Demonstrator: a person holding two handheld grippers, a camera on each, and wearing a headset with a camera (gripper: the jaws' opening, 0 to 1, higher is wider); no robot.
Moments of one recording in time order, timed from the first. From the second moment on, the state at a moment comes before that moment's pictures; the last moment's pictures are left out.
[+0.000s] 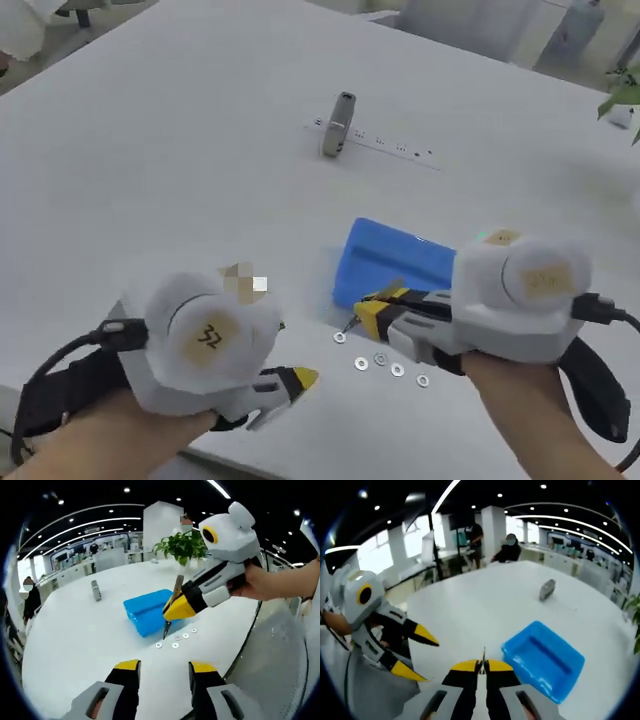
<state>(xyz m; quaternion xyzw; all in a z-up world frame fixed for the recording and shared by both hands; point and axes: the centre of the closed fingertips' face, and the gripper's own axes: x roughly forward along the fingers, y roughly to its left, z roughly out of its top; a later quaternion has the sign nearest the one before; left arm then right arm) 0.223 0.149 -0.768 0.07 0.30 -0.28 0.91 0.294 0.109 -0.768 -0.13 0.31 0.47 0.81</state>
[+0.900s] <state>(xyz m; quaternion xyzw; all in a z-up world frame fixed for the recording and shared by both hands) 0.226 0.170 -0.784 0.09 0.30 -0.20 0.93 0.305 0.113 -0.809 -0.19 0.32 0.49 0.79</state>
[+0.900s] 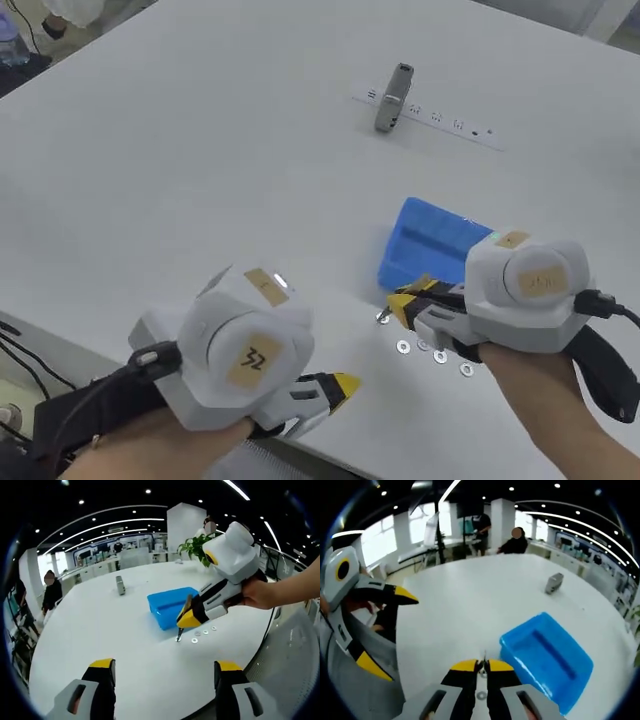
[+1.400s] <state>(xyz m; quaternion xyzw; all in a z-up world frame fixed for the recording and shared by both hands) 0.226 0.174 -0.787 0.11 0.31 -0.19 0.93 0.302 0.109 -0.812 -0.22 0.32 0.49 0.78</state>
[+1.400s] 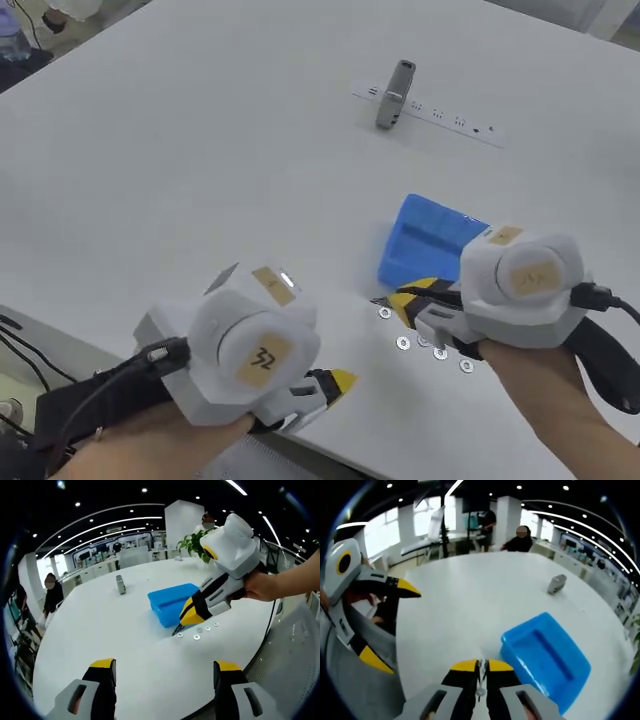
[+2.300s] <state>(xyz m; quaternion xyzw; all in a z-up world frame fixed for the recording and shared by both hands) 0.223 0.175 -0.793 0.13 0.32 -0.20 0.92 0.283 0.112 -0.811 -0.25 0.36 0.50 0.75</state>
